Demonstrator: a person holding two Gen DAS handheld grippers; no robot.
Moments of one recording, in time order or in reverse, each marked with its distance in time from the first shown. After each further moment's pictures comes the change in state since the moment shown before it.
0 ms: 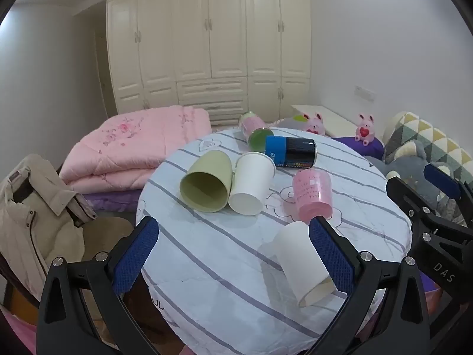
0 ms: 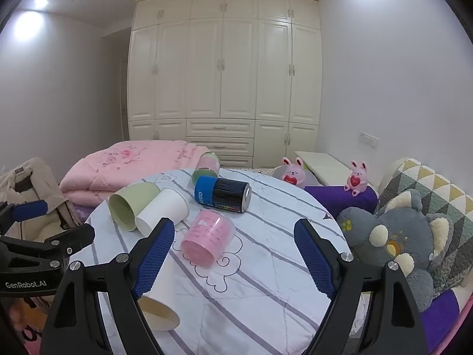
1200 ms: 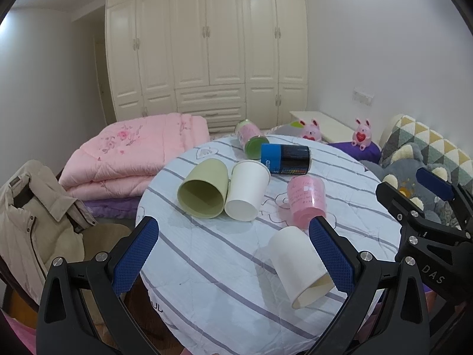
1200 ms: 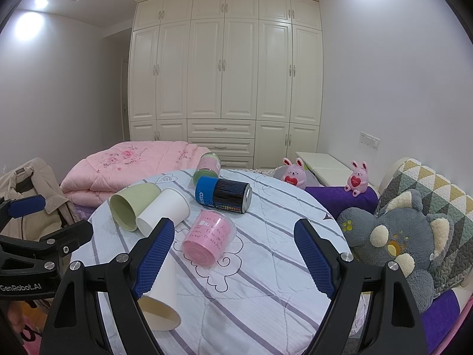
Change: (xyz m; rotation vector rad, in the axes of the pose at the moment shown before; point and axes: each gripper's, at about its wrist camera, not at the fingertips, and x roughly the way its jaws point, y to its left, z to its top) left arm -0.015 -0.008 0.003 0.025 -0.045 0.002; right arm -0.001 0.000 0.000 0.003 -0.006 0.003
